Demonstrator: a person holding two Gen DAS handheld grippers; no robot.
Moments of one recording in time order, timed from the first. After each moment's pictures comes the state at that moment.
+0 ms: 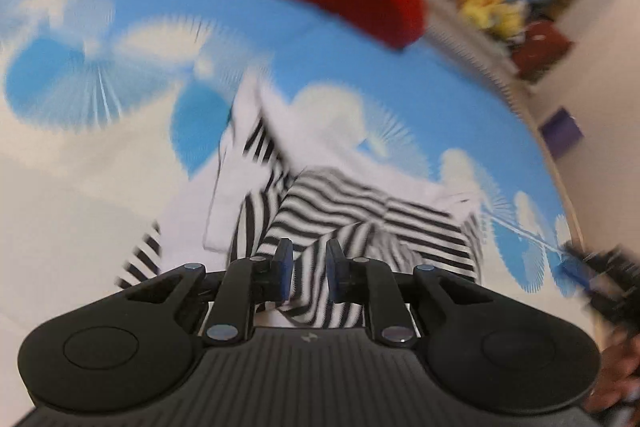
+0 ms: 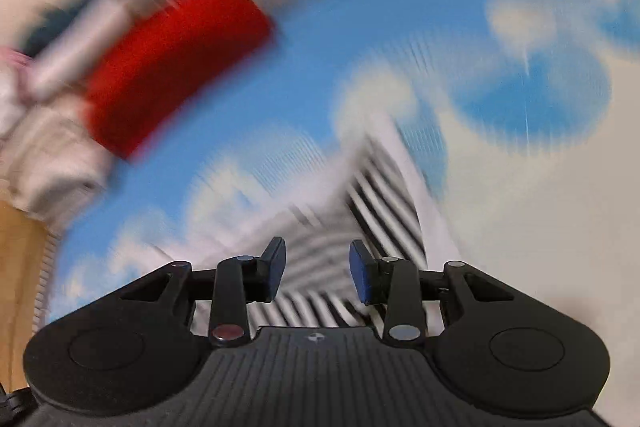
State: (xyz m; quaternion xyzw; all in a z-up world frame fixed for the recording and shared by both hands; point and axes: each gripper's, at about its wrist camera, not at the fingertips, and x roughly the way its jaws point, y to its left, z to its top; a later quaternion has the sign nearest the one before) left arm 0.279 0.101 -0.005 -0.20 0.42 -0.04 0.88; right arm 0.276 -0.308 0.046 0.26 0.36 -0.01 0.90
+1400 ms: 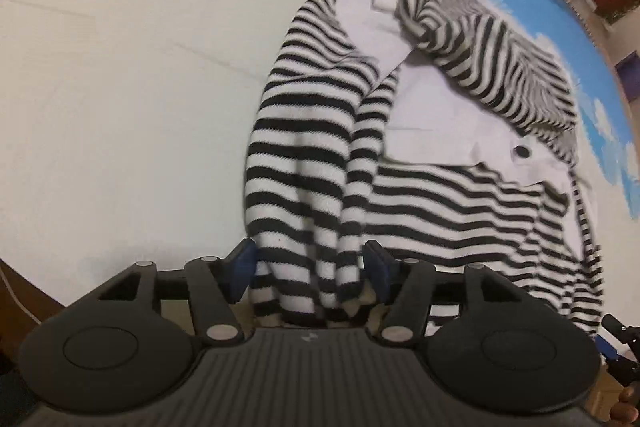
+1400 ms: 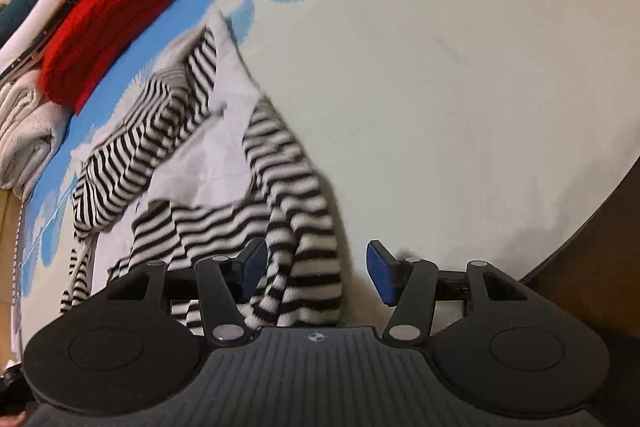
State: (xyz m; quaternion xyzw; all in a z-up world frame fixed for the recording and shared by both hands) left arm 0.121 0.119 -0.094 -0.18 0.58 0.06 0.80; right arm 0.045 -0.386 -0.051 0.31 0.48 -0.08 0.82
